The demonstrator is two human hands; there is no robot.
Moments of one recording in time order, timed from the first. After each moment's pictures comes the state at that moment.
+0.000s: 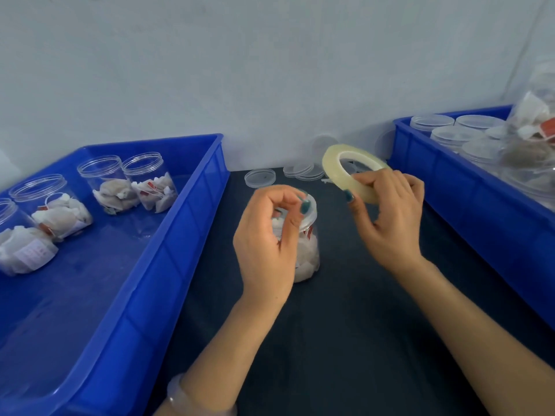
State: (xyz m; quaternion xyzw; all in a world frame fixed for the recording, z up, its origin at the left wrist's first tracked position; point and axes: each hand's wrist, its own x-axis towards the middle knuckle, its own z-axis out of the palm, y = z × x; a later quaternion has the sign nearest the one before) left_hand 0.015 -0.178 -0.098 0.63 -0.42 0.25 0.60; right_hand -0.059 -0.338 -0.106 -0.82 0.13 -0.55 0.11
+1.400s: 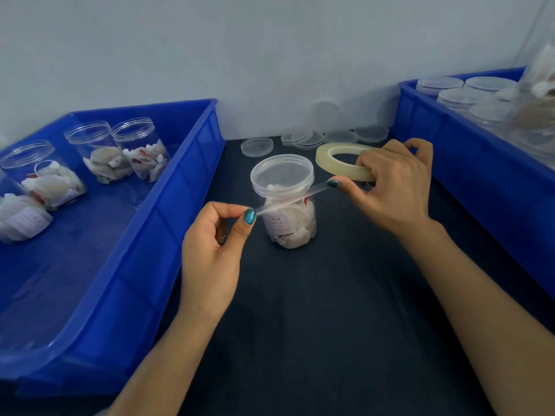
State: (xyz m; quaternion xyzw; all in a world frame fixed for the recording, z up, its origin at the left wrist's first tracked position) left_hand 0.007 -0.104 -0.112 0.74 -0.28 0.06 0.61; right_hand -0.061 -0.359 -0.115 -0.87 0.15 -0.46 0.01
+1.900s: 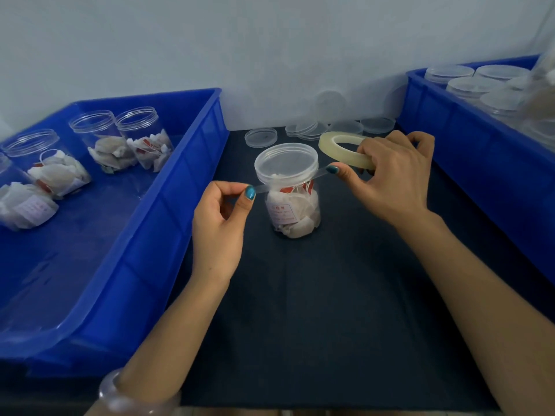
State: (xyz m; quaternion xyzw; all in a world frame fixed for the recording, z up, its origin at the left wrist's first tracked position) left_hand 0.026 -0.120 -0.119 0.75 -0.24 0.06 0.62; right_hand -0.057 -0.353 -0.115 -0.88 0.19 -0.43 0.02
